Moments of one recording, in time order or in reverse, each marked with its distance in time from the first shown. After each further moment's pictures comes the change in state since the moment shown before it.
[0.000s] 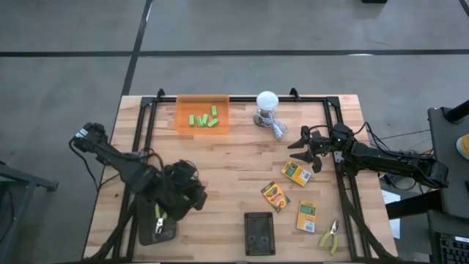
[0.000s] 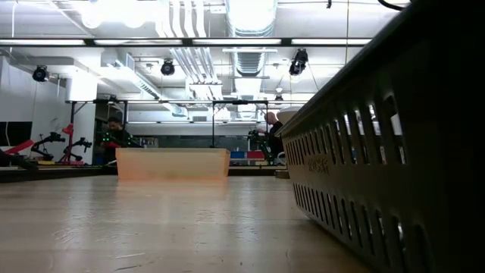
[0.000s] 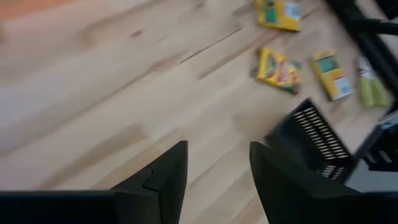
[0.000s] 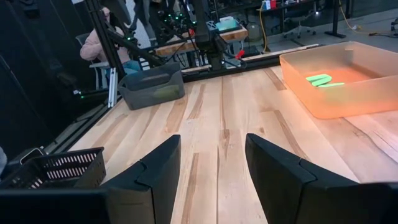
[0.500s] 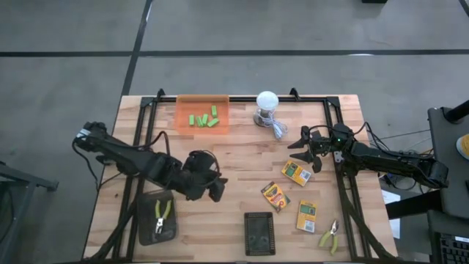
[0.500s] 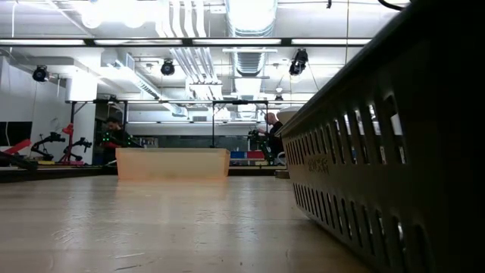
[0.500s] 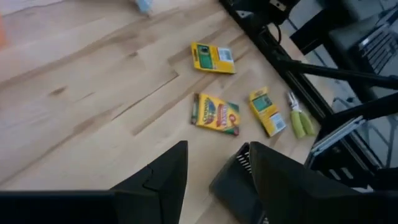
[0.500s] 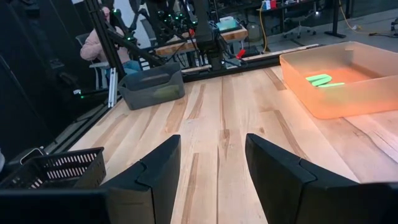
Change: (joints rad) left arm 0.169 0.007 -0.035 0.395 0.033 0.308; right arm 0.000 0.000 0.000 0.000 0.000 0.000
